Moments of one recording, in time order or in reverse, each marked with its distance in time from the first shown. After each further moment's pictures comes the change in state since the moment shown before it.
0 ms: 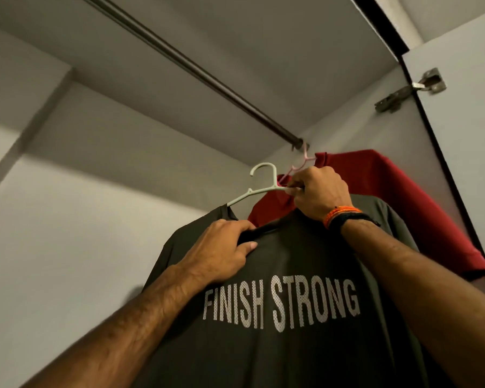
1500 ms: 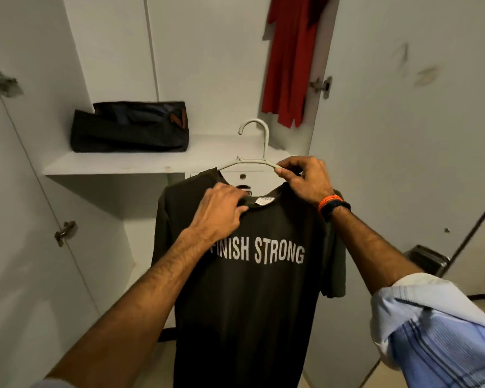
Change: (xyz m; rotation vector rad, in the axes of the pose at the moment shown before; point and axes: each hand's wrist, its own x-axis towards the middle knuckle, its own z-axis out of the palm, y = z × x) left_hand -0.585 0.569 -0.079 0.394 -0.510 -0.461; right_hand -0.610 0.067 -0.436 1.004 -0.751 0.247
